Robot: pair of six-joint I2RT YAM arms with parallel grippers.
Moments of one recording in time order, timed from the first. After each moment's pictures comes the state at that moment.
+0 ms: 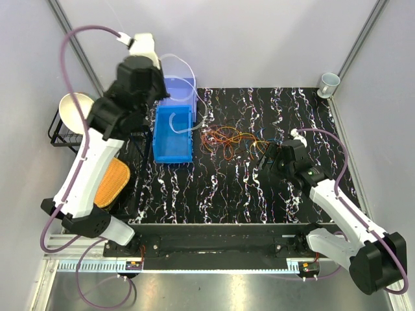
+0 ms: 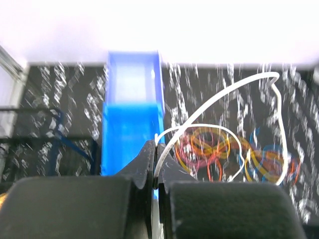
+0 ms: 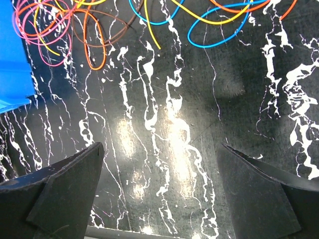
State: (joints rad) left arm -0.59 1.48 2.03 -0.89 -0.47 -0.27; right arm 0.38 1.01 0.72 -0.47 0.08 0.69
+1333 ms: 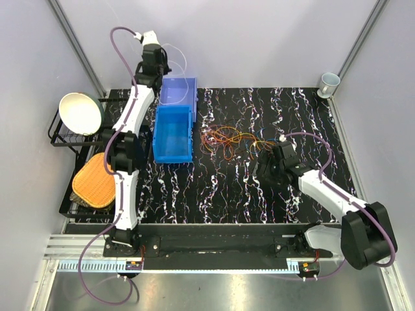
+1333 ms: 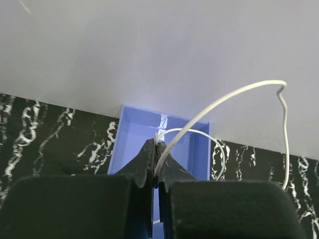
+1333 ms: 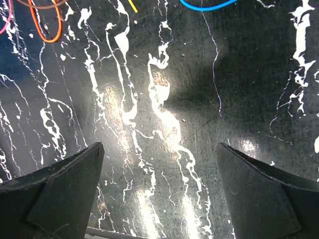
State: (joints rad) left arm -0.18 2.31 2.36 -0.33 -0.24 -0.31; right arm 0.38 1.21 0.67 -0.38 0.01 0.68
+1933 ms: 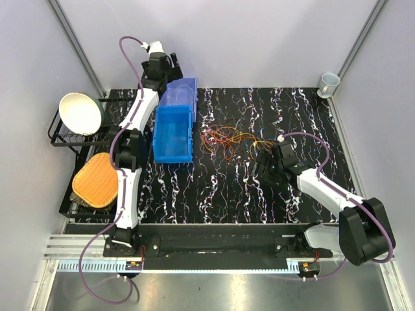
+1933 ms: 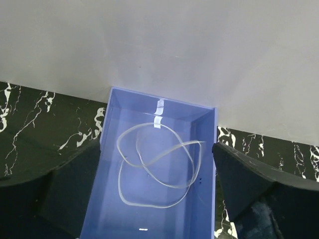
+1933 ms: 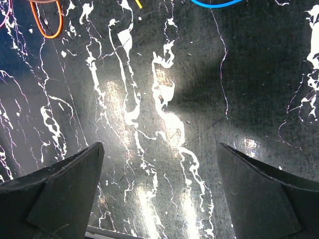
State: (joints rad) left arm -0.18 2.42 2.36 -0.29 -0.20 -0.34; right arm 0.38 1.25 0.67 -0.35 -0.02 0.67
